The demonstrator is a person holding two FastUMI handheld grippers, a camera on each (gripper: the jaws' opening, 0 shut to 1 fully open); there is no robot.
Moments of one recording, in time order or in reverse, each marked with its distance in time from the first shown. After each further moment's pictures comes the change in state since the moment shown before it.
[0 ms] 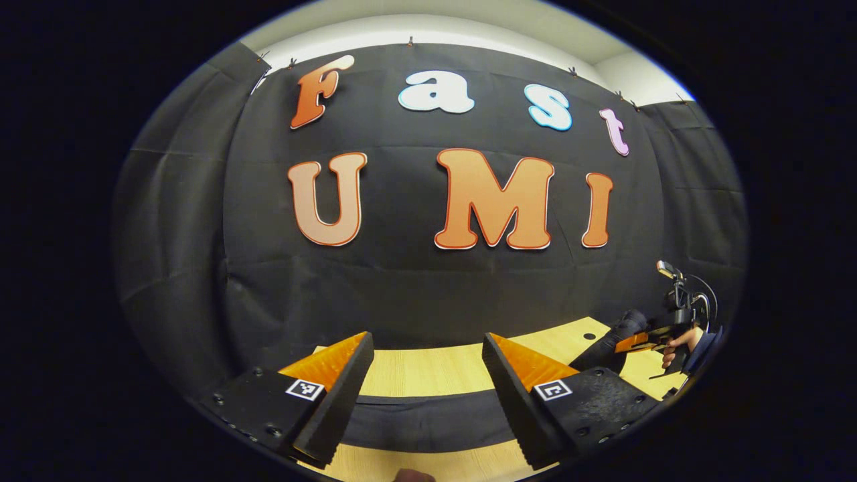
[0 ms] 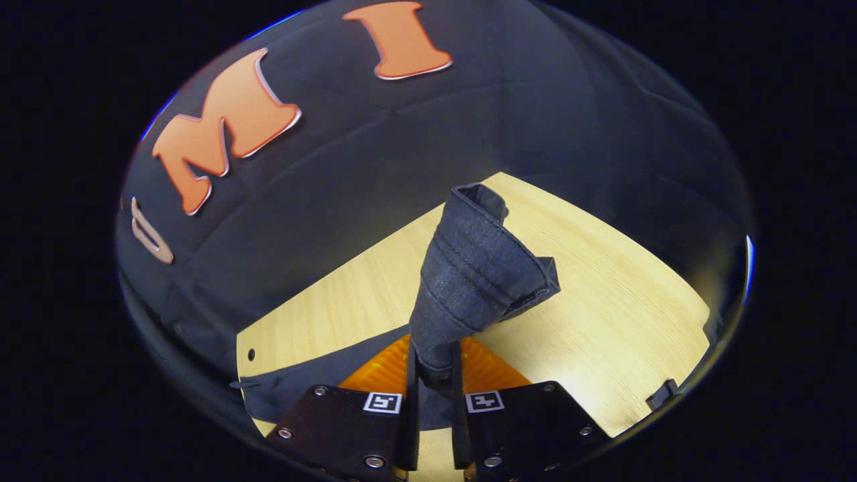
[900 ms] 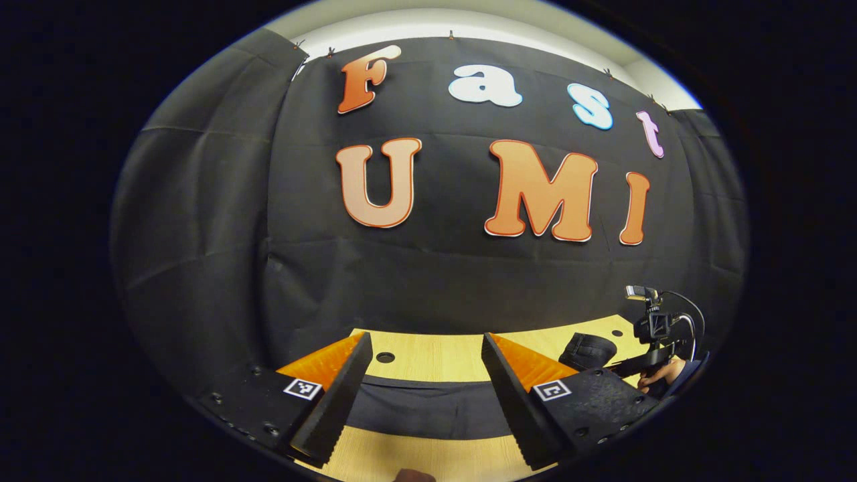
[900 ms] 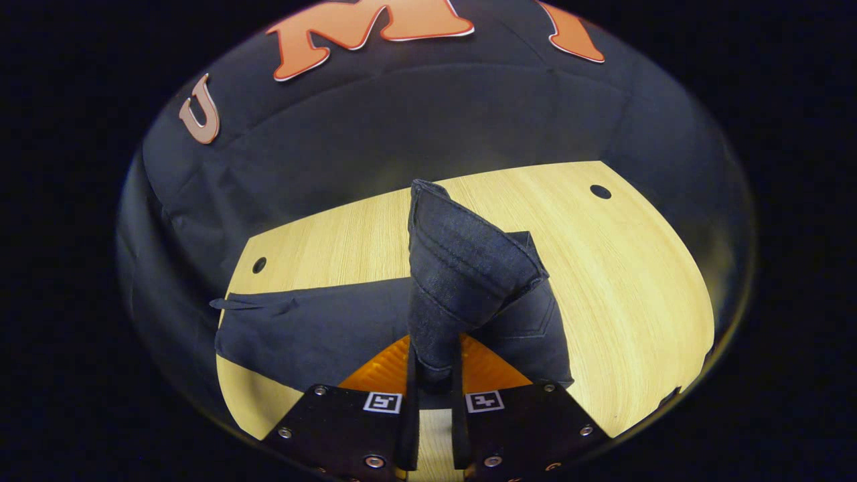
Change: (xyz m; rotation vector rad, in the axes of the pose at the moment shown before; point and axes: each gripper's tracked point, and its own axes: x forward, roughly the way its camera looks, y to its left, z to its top) left arm -0.025 0.076 -0.029 -0.054 0.059 0.144; right arm 0.034 0.135 -0.118 -0.308 0.160 0.072
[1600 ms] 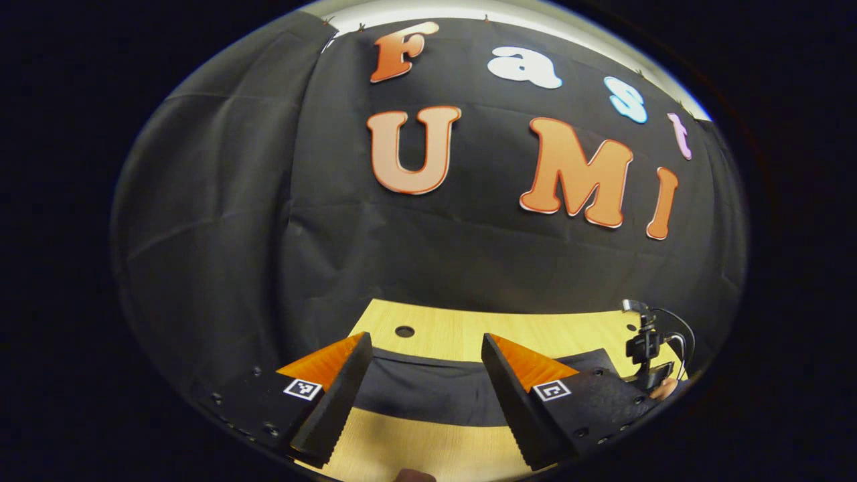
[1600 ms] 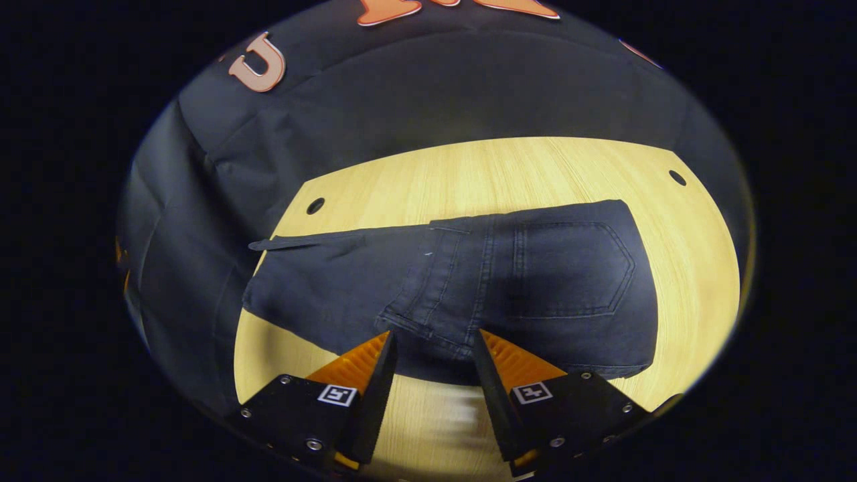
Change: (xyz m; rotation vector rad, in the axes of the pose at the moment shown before) left arm 0.019 0.055 -0.053 -0.094 0.148 0.084; right arm -0.002 0.090 -0.067 -0.133 0.100 0.233
